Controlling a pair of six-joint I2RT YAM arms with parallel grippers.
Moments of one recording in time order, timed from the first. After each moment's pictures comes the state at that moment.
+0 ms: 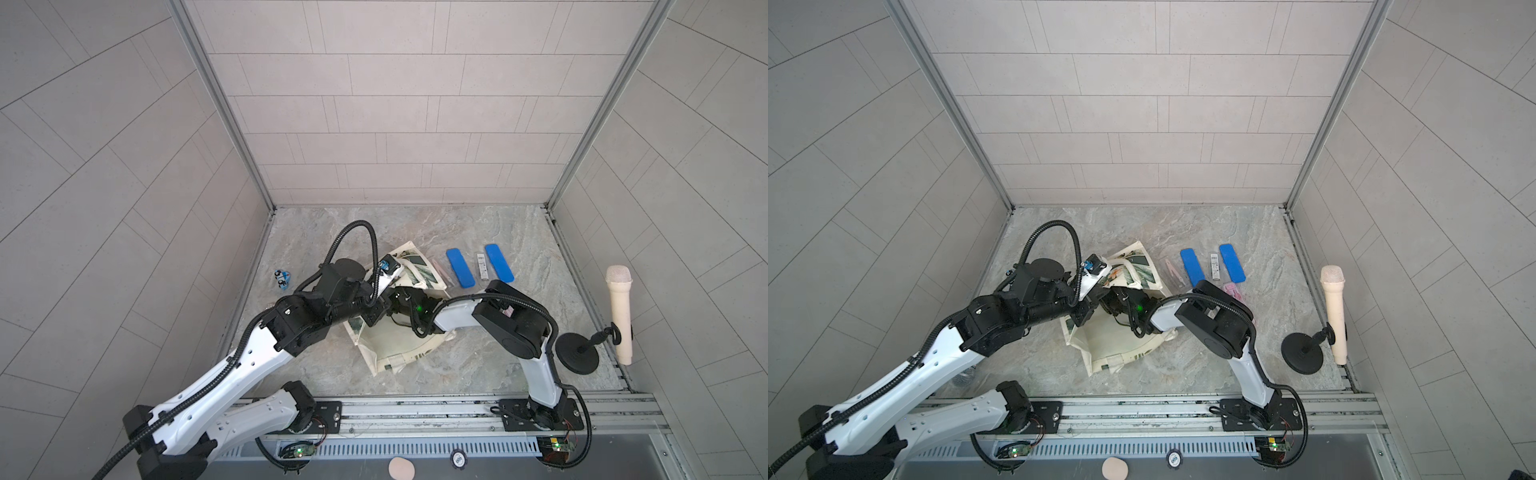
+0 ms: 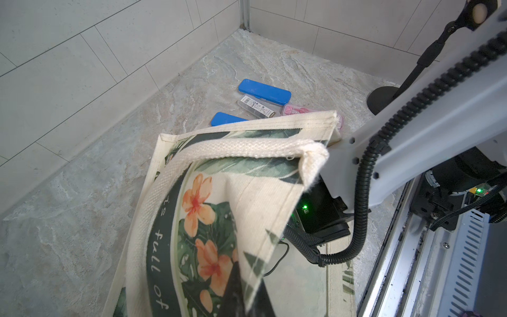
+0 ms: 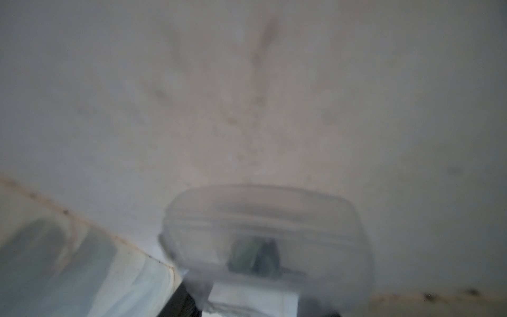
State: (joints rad) left arm -0.81 0.96 1.07 -0.68 0.04 0.11; right arm 0.88 2.07 1.07 0.67 -0.08 1.51
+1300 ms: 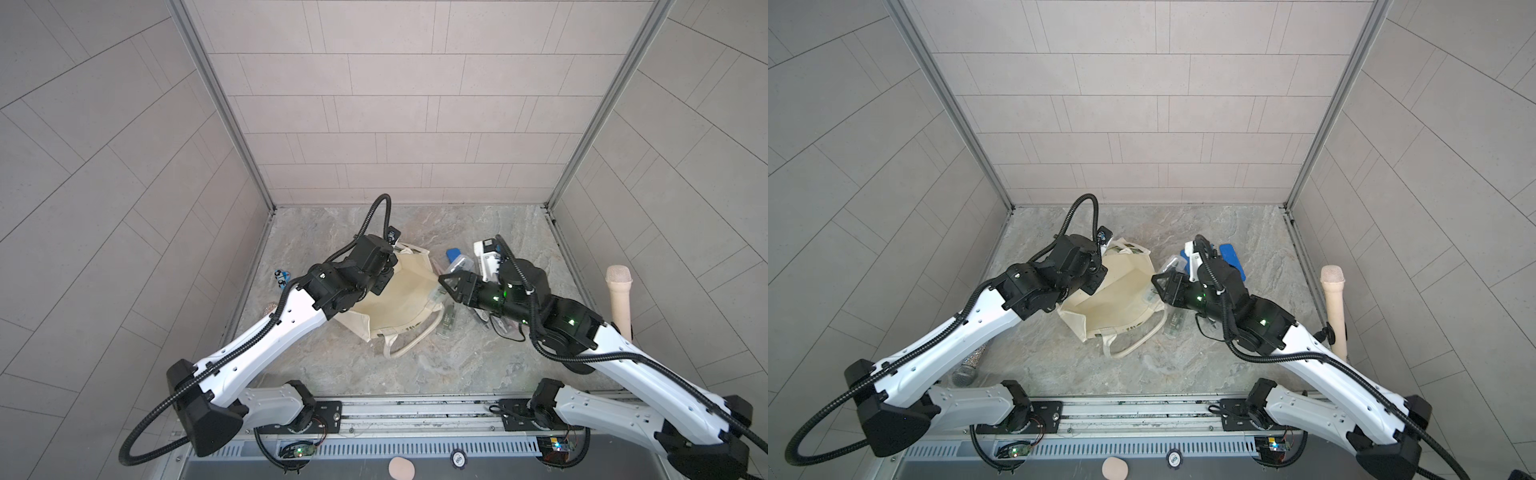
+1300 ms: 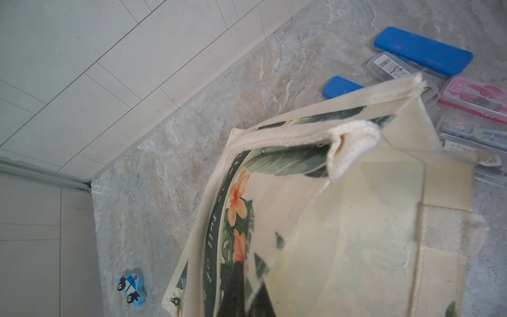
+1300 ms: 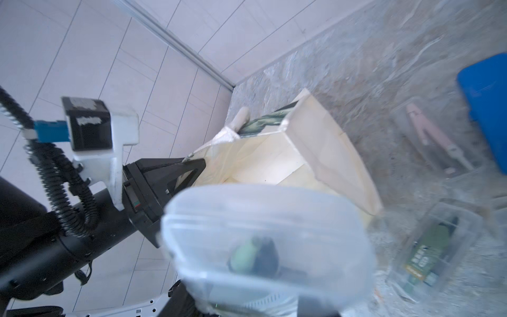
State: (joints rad) left arm -0.73 1.24 1.29 -0.80 -0.39 0.02; right arm 0.74 0.89 1.02 -0.53 -0.01 0.90
